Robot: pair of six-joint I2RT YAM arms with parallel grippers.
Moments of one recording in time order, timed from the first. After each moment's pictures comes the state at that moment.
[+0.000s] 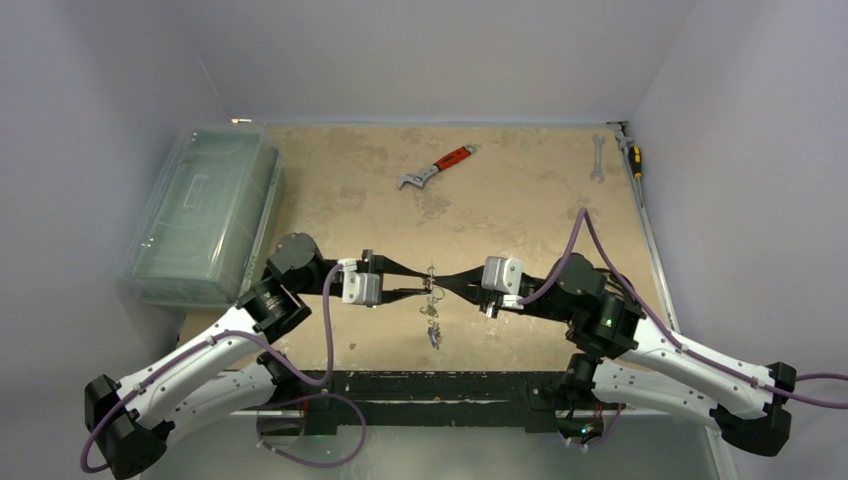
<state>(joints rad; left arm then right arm) -0.79 0.82 0.69 0.20 0.84 0.33 1.08 0.73 0.78 0.00 -0.26 -0.32</state>
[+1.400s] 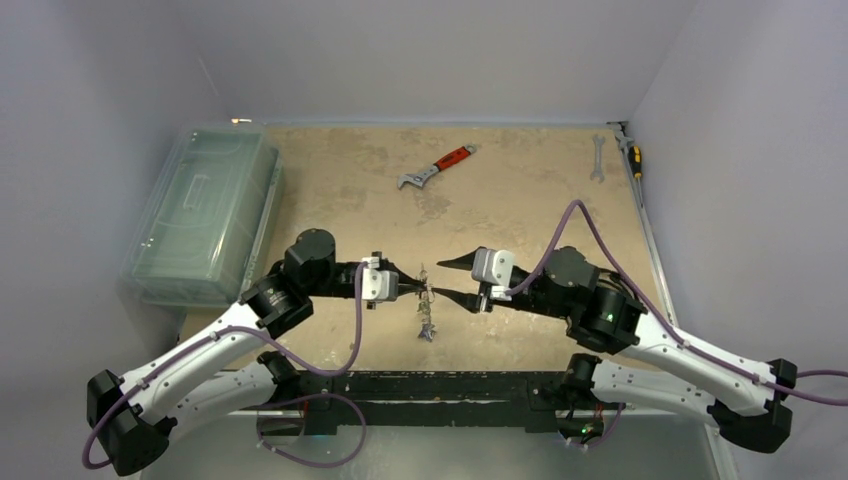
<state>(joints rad) -0.79 0.86 0.71 -0.04 0.74 0.44 1.08 0.77 0.84 -0.10 -0.21 -0.32</state>
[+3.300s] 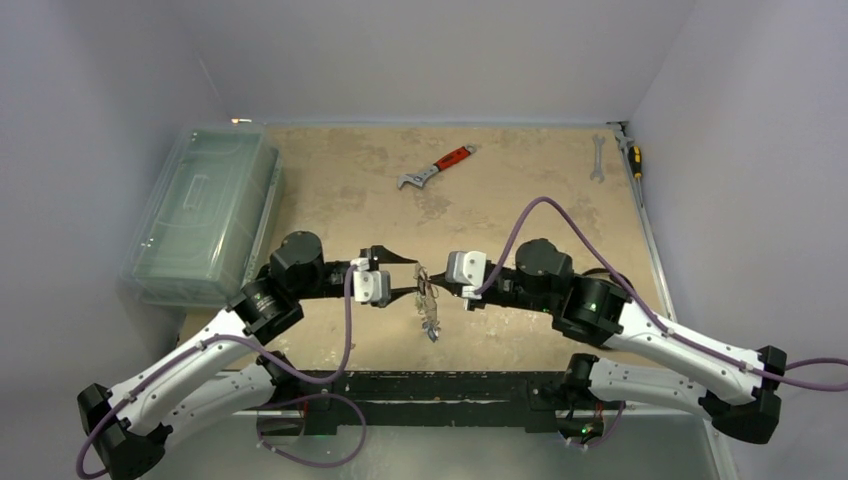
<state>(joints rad) -0.78 0.80 0.73 -0.09 0.64 0.49 1.08 0.91 0.91 -0.26 -0.18 -0.41</state>
